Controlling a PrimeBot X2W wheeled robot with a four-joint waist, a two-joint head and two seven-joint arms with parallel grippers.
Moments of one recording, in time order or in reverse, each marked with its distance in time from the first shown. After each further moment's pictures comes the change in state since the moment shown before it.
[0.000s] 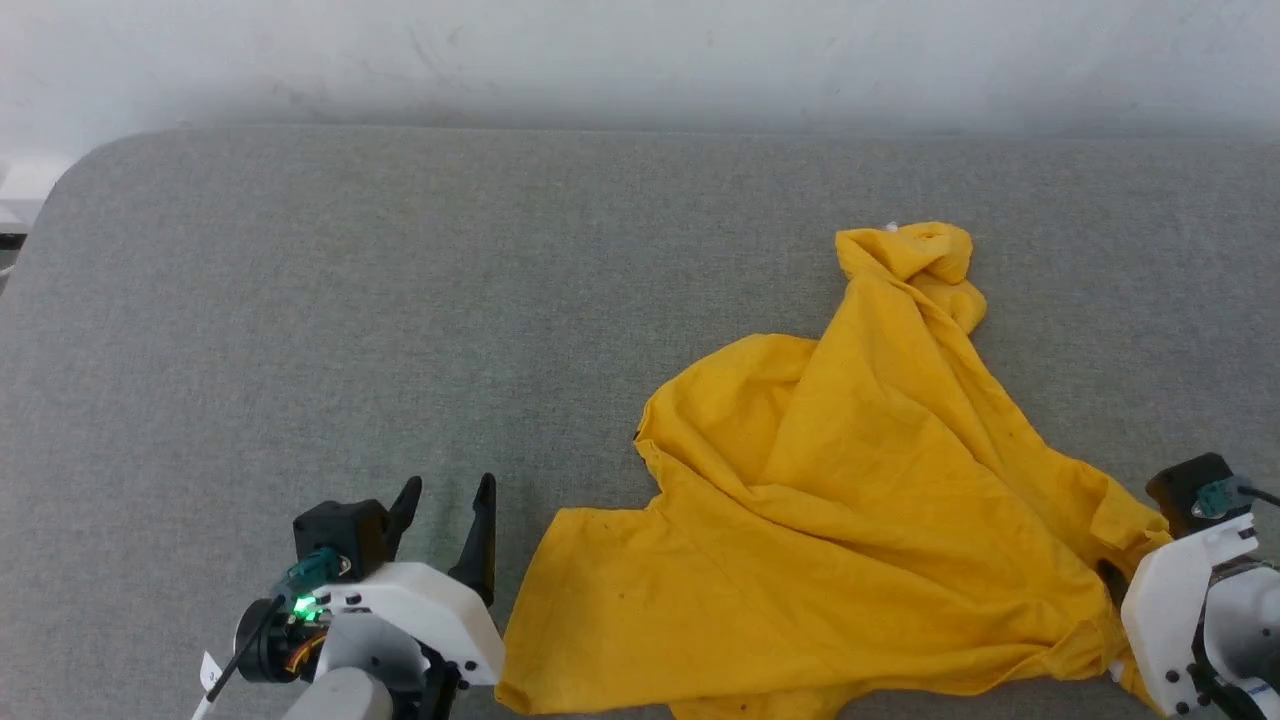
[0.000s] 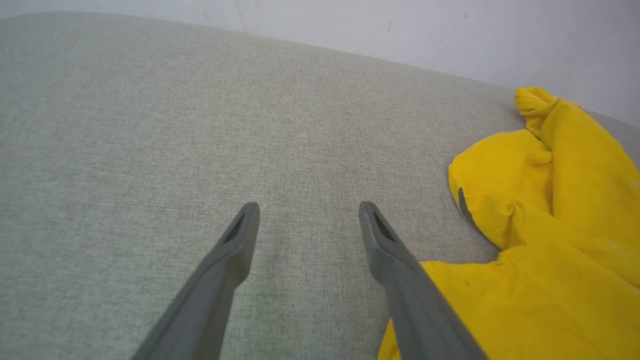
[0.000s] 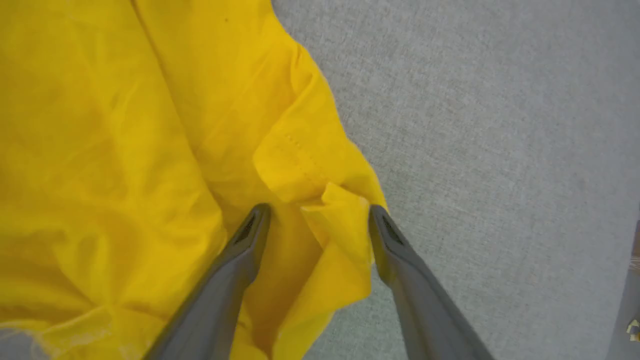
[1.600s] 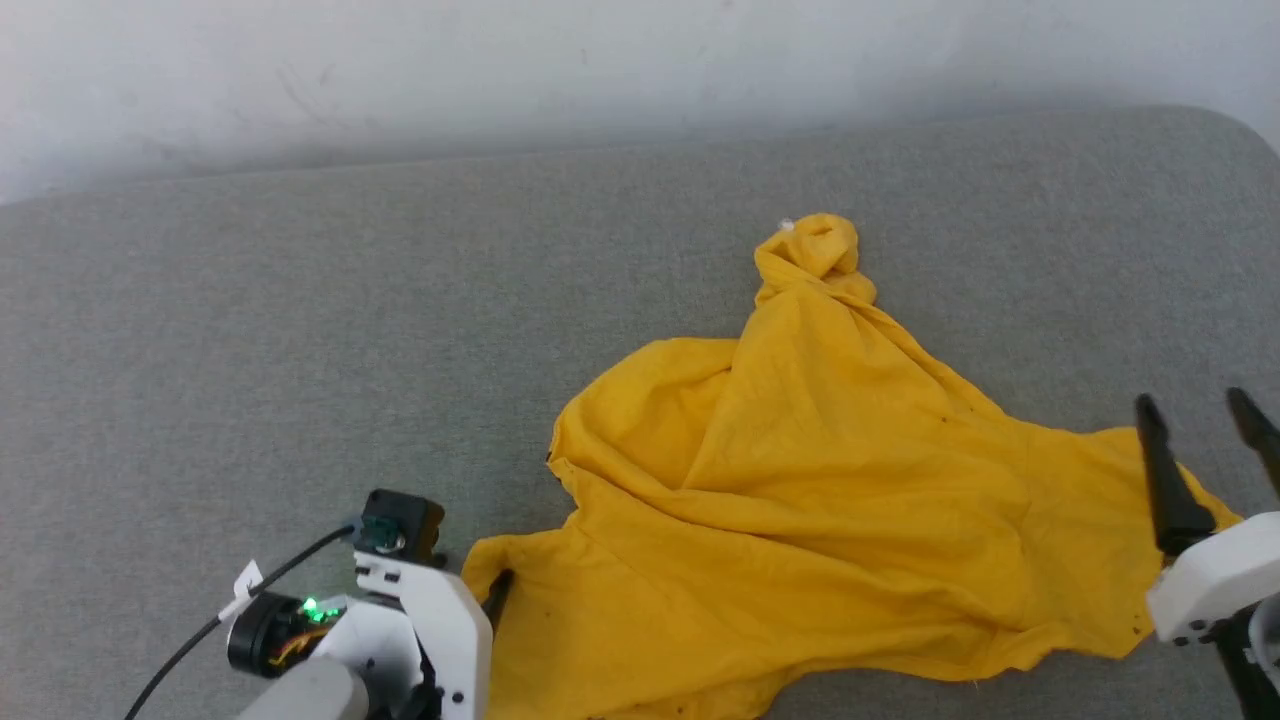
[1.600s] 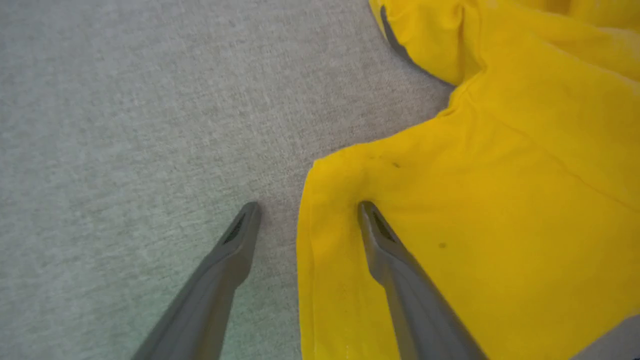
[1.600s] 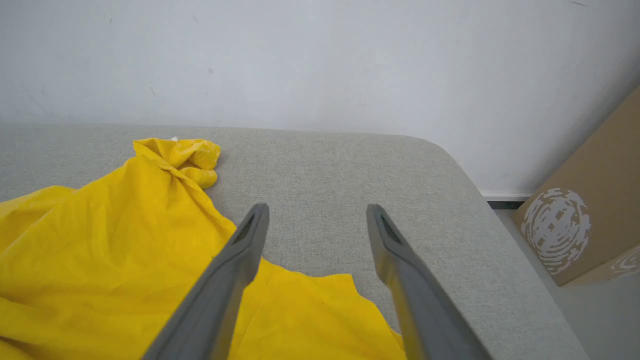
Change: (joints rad) left arm -0.061 0.170 -0.171 -0.059 -0.016 -0.043 0.475; right arm 0.051 0.272 -0.288 -0.232 -0.017 0.000 -0.425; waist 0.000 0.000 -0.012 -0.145
